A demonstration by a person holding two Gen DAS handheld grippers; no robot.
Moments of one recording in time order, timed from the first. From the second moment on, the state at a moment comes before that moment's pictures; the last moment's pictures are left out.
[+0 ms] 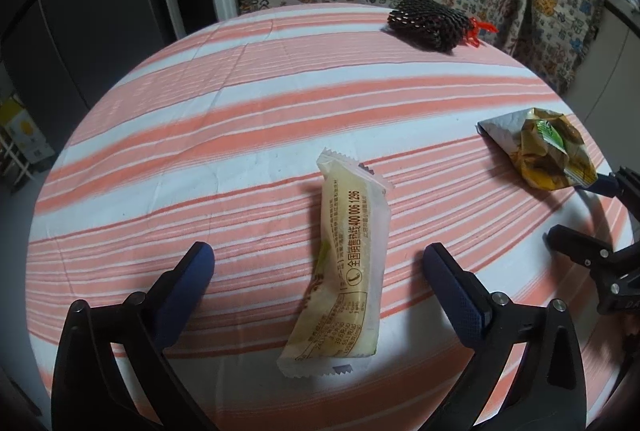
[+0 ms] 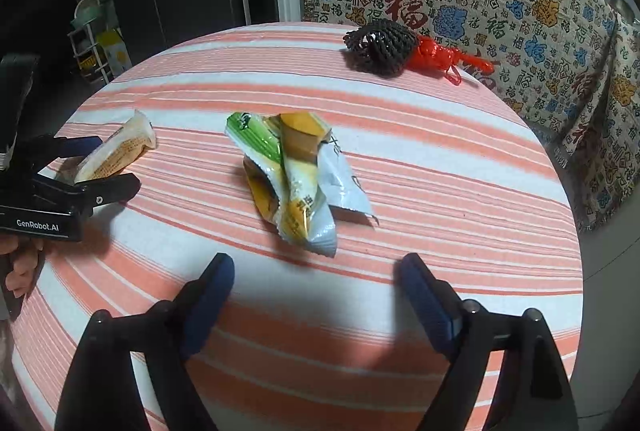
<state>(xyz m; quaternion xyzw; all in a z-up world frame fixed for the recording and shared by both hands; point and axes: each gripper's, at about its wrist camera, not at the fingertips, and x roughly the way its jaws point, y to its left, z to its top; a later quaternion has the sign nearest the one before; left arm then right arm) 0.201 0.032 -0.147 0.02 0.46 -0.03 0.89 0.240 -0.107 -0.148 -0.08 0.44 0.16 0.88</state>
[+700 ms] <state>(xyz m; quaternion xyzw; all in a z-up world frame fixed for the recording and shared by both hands) 0.199 0.032 -0.131 0.01 0.45 -0.07 0.89 0.256 -0.092 -0.116 -0.07 0.41 0.18 0.89</state>
